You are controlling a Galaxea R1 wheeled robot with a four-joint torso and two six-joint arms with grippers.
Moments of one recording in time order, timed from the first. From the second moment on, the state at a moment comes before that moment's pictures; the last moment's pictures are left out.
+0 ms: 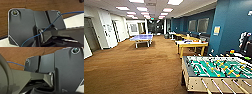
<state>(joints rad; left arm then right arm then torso) 1.57 2.90 -2.45 0.08 -0.15 0.00 -1.60 2.97 -2.54 -0.38 0.14 0.32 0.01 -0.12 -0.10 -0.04</state>
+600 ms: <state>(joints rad) 1.57 2.90 -2.45 0.08 -0.15 0.00 -1.60 2.97 -2.55 -0.38 0.14 0.32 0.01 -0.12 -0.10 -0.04</state>
